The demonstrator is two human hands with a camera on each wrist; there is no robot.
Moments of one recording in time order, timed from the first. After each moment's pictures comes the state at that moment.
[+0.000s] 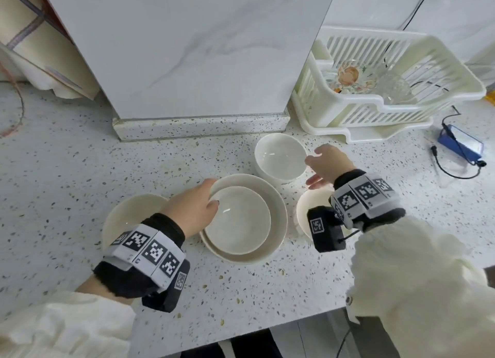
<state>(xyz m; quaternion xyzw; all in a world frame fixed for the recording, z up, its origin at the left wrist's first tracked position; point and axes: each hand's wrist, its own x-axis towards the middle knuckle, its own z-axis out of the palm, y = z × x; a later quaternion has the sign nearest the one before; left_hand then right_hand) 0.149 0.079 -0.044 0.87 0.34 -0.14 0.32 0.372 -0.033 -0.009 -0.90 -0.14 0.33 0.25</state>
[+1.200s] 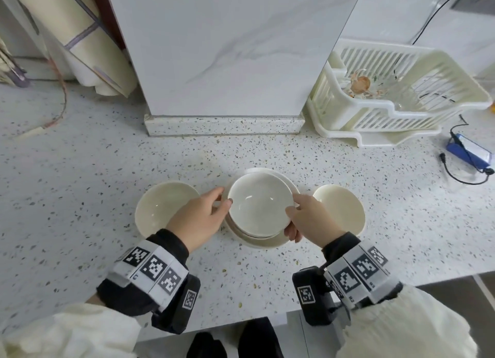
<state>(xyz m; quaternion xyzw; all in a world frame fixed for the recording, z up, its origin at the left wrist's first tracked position) 0.095 0.052 -0.023 0.82 0.37 -0.02 0.44 0.253 -0.069 -0.020 -0.85 -0.26 0.37 0.25</state>
